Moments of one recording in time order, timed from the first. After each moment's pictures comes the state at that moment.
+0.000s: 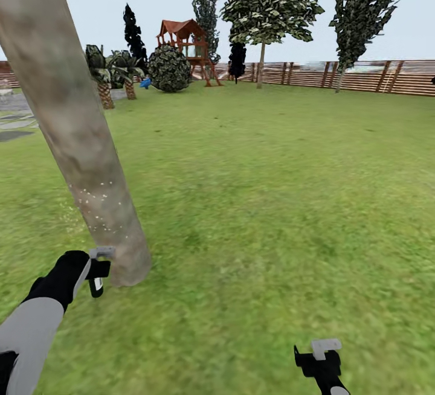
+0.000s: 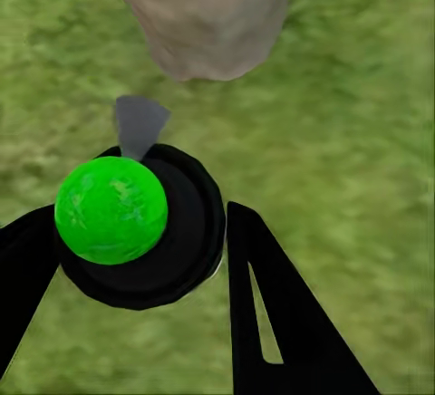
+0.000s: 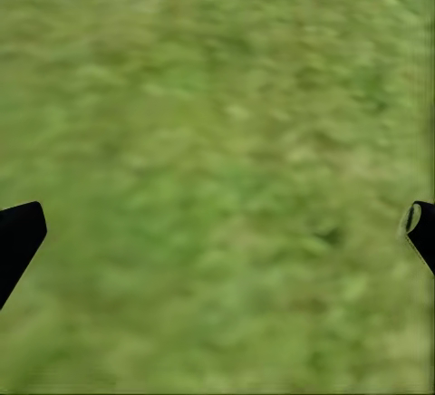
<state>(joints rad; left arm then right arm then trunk) -0.83 0.24 0.18 -0.60 -0.20 0.71 -0.13 -0.51 -0.07 0.12 -0.05 -0.01 -0.43 -0.14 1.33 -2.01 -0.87</state>
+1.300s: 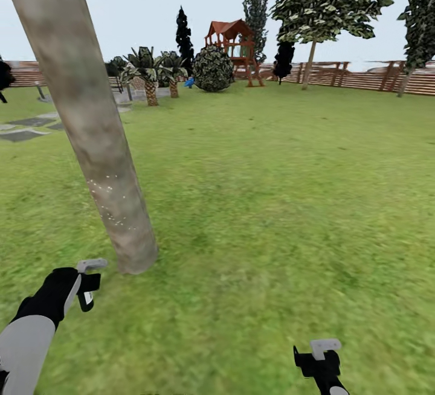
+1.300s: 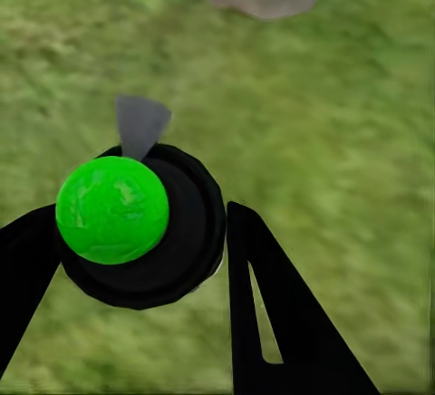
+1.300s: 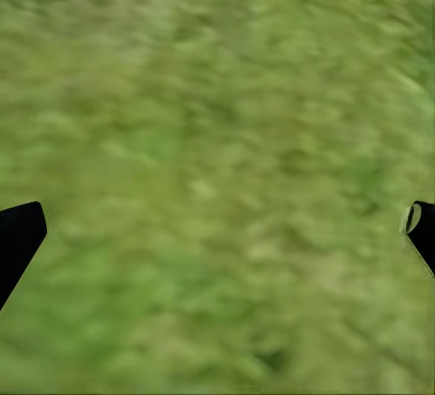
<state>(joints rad) -0.75 0.24 0.30 -0.61 -0.20 0.64 -0.09 -0.51 -0.07 0.13 -0.05 -0.01 -0.43 -0.14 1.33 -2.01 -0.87</state>
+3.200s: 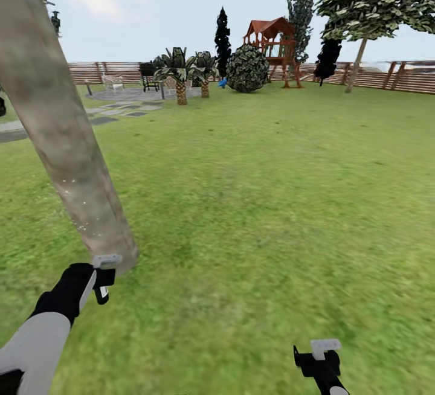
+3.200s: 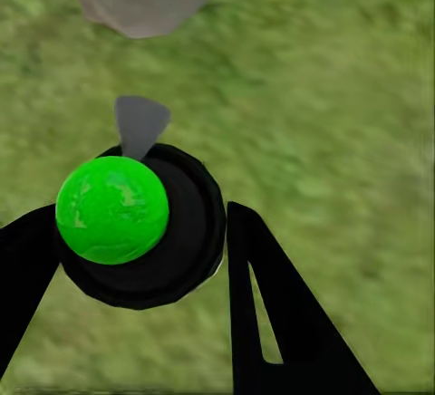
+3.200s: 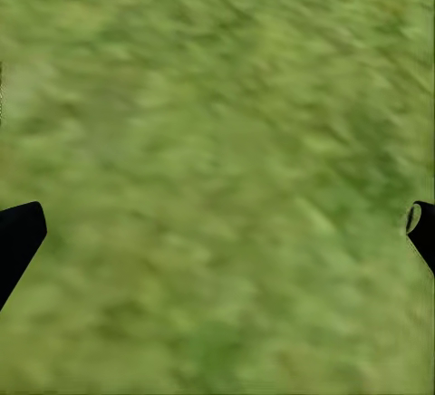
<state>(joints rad) -0.75 0.18 0.26 -0.65 -0.21 0.65 -0.09 -0.51 -0.07 0.12 -0.05 -0.01 -0.43 -0.14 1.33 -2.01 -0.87</state>
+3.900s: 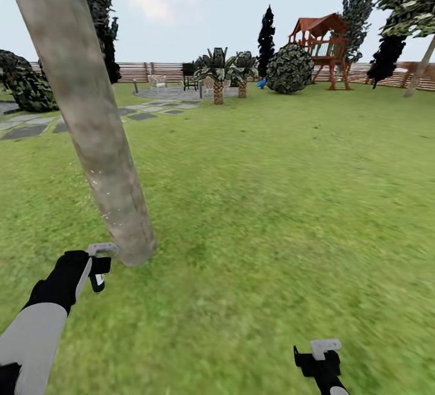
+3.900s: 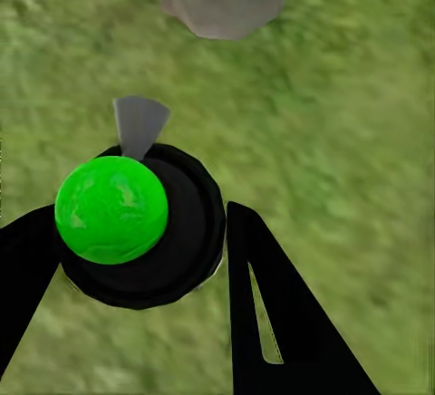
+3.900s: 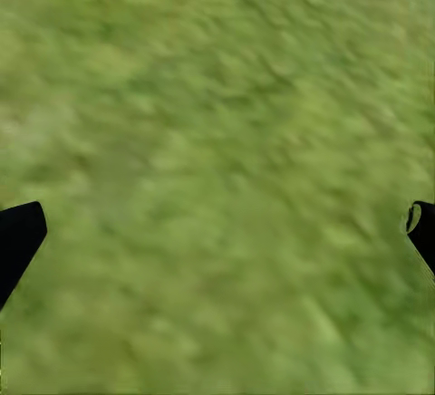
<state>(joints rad) -0.79 0.19 0.26 -0.72 -0.21 0.72 -0.09 -0.51 -0.07 0.12 -0.05 -0.01 -0.43 -0.14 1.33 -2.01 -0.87</state>
